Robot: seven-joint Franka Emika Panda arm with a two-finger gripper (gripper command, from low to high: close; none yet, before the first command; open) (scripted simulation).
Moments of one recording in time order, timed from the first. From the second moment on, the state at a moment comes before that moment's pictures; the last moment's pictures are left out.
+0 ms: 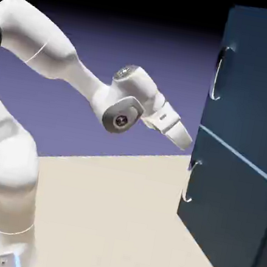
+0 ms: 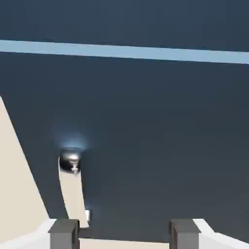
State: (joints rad) arm -0.02 -0.57 0.03 -2.78 0.12 3.04 0.77
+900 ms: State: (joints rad) arm -0.35 -0.62 0.37 -2.52 1.29 3.03 1.10
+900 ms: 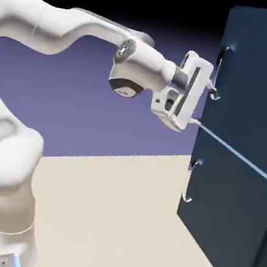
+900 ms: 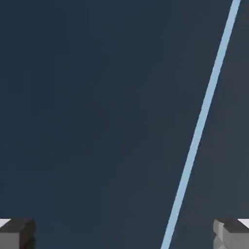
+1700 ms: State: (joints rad) arm -0.64 -0.66 0.67 -2.28 2.34 3.03 1.40
